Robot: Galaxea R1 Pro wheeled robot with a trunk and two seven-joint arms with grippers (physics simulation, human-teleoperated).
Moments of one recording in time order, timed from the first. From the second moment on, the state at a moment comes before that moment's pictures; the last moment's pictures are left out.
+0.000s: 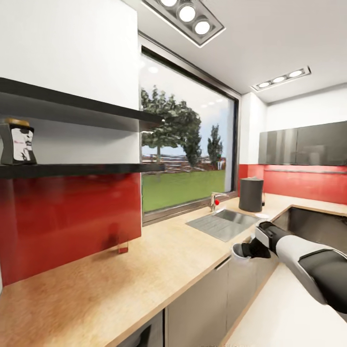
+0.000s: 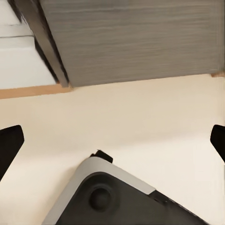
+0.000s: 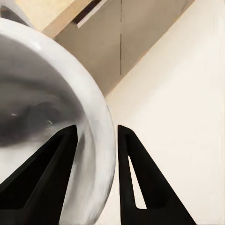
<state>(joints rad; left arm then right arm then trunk) 0.06 0.06 0.02 -0.01 0.57 -0.37 -0.04 -1.17 -0.17 0.43 0.03 -0.44 0.77 0.08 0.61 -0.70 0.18</state>
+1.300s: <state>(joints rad) 0.06 0.05 0.03 -0.01 0.58 -0.38 -0.04 -0.25 -0.26 0.43 0.03 -0.28 0.13 0.21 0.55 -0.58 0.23</state>
